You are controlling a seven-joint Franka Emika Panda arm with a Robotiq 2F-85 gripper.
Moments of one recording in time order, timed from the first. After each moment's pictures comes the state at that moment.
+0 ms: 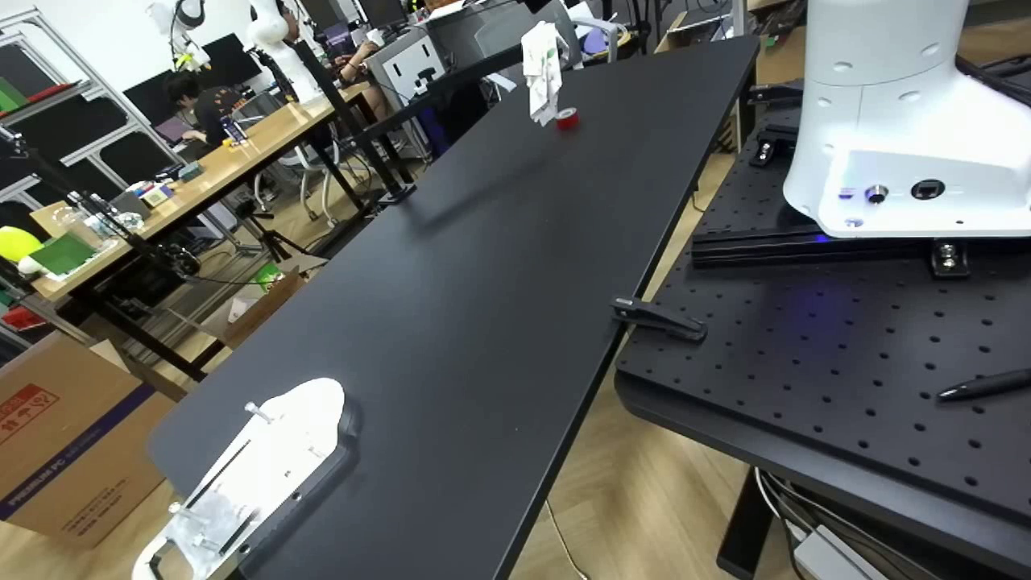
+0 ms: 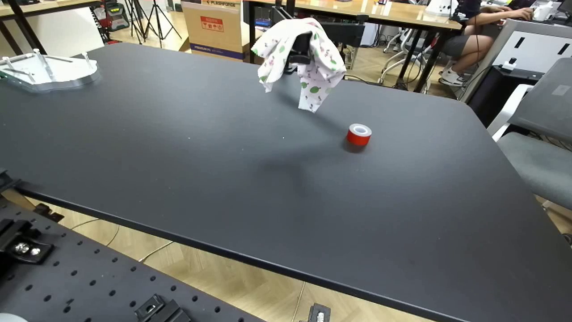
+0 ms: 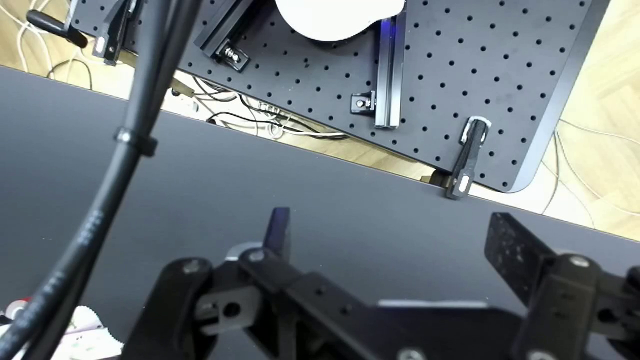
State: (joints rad) arm 0.24 -0.69 0.30 -2.56 0.10 1.60 0.08
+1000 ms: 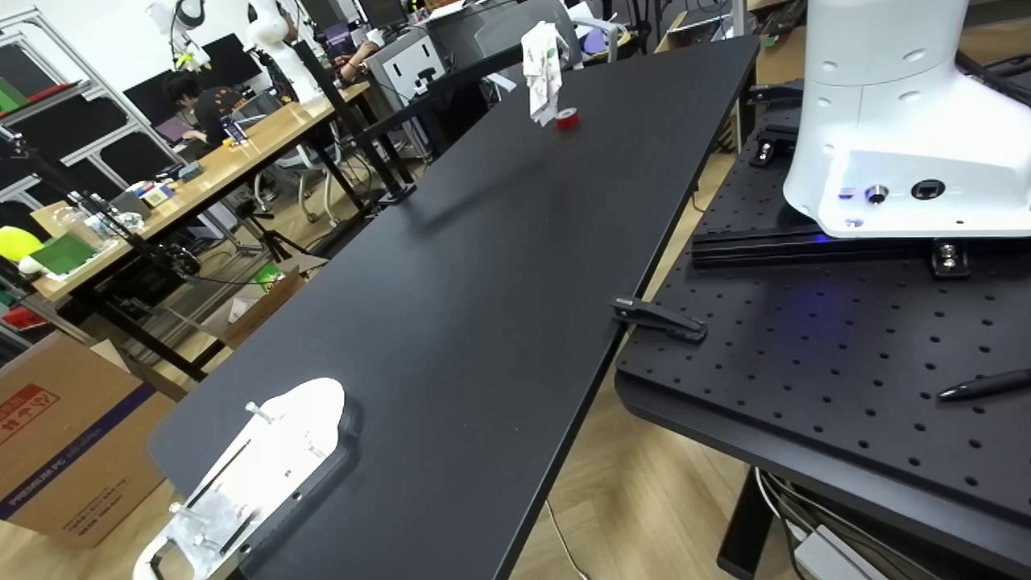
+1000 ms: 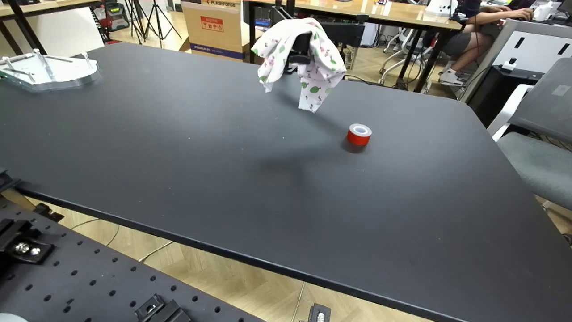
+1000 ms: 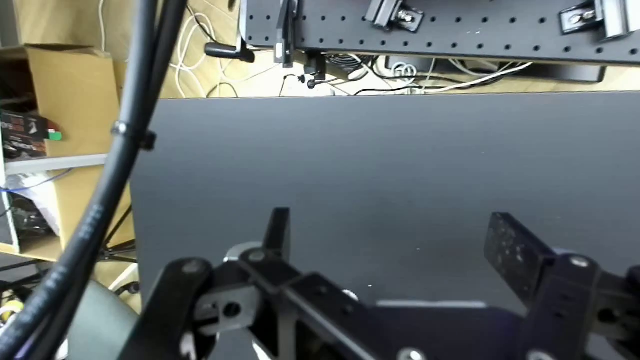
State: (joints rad) arm 0.03 -0.73 0.20 -2.60 -0.27 1.70 0.17
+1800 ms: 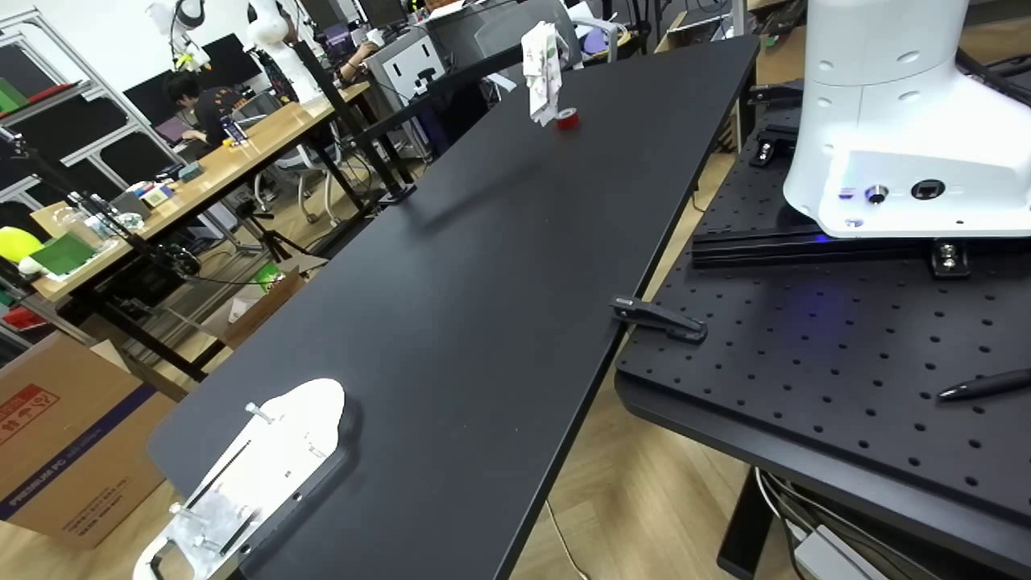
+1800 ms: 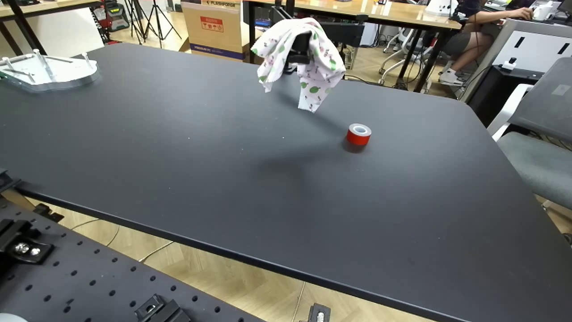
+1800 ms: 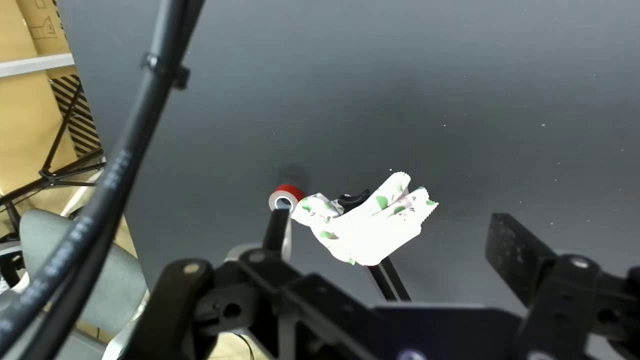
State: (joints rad) arm -0.04 -0.72 -0.11 -2.60 -0.30 2.05 -0.07
